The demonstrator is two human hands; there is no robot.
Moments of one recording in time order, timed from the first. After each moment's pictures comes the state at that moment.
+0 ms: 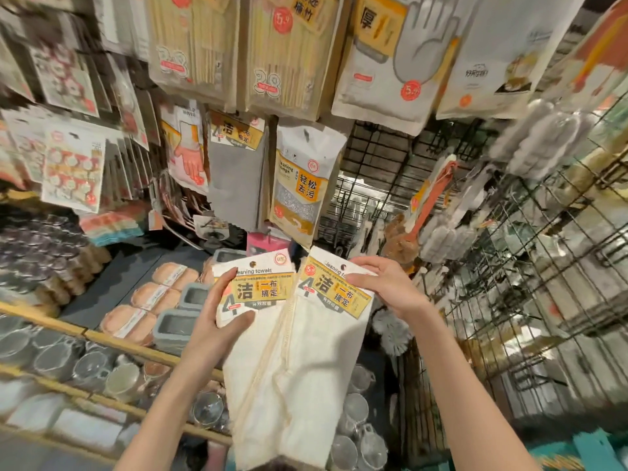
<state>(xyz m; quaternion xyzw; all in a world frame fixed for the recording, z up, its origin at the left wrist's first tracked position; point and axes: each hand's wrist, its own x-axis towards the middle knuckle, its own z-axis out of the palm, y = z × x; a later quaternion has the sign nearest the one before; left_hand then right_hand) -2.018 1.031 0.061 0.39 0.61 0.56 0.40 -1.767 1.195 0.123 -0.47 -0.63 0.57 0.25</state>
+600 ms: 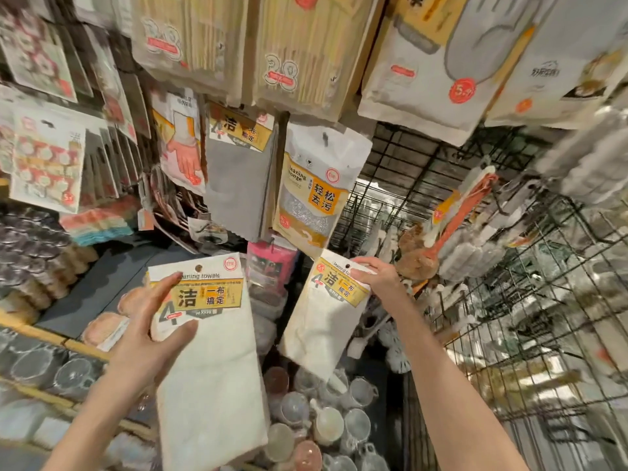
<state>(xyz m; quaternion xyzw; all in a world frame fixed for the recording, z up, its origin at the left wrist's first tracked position) -2.105 1.055 0.045 0.42 0.70 0.51 0.27 -1.803 1.305 0.044 -0.53 -0.59 0.51 0.32</state>
